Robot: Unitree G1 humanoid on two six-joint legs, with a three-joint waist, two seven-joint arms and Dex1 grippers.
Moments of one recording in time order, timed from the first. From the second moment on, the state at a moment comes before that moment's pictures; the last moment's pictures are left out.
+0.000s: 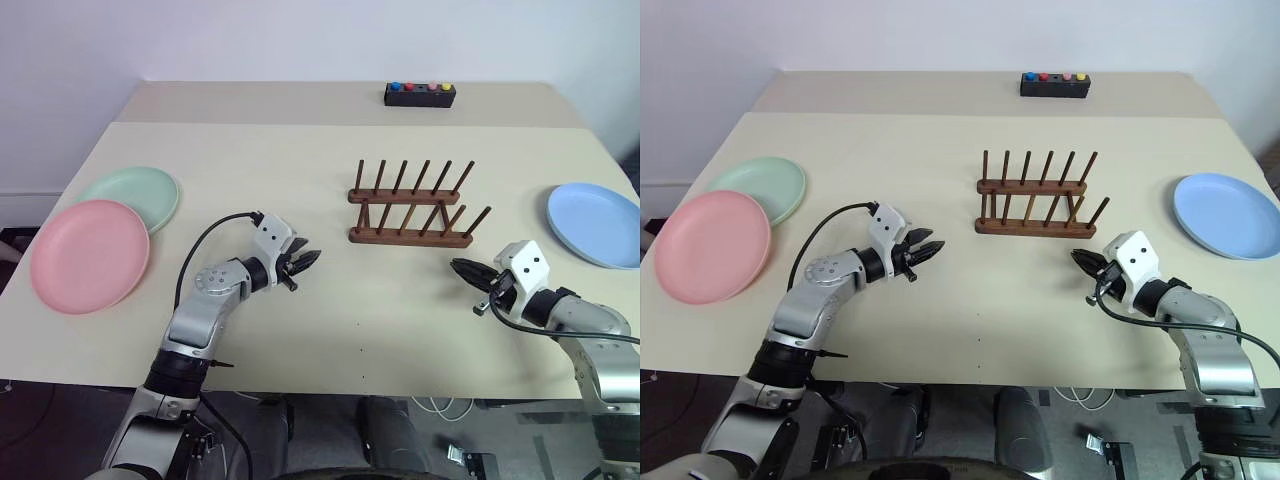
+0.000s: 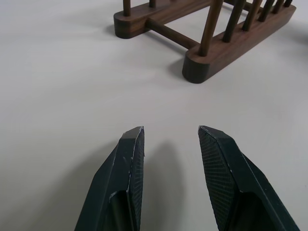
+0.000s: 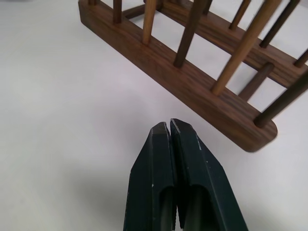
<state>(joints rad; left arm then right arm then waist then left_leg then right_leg) -0.39 0.30 -0.14 -0.02 -0.17 0.47 -0.63 -0.03 -0.68 -0.20 -0.07 0.28 0.18 0.78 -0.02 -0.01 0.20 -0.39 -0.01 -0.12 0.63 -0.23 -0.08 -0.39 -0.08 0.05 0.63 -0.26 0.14</state>
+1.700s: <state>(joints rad) -0.08 0.67 0.86 -0.04 -0.35 0.70 -0.19 -0.27 -0.70 -0.01 -0.21 0.56 0.34 1.17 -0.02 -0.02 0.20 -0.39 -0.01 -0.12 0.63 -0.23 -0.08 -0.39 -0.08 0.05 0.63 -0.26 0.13</state>
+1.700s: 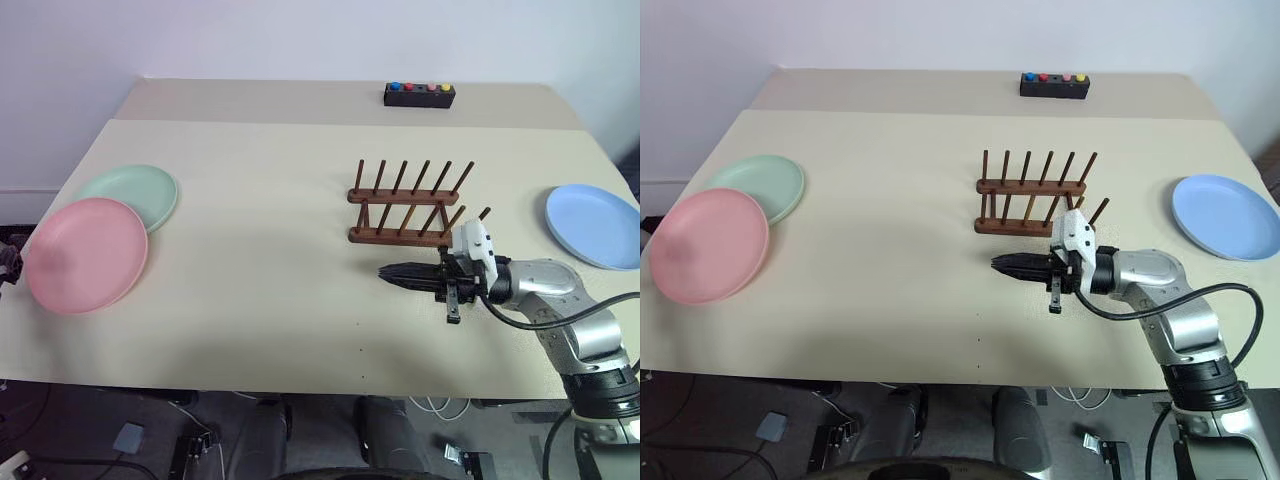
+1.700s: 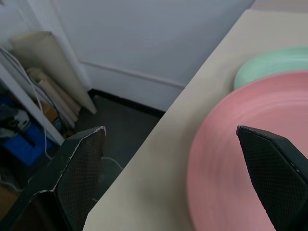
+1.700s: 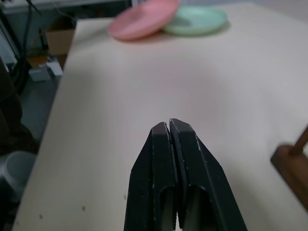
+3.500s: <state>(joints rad) -0.42 0.35 0.42 -0.34 -0.52 0.55 -0.03 -0.47 -0.59 0.12 -0.23 0.26 0.18 0.95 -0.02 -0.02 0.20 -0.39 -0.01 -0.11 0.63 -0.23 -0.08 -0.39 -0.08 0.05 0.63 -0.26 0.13</state>
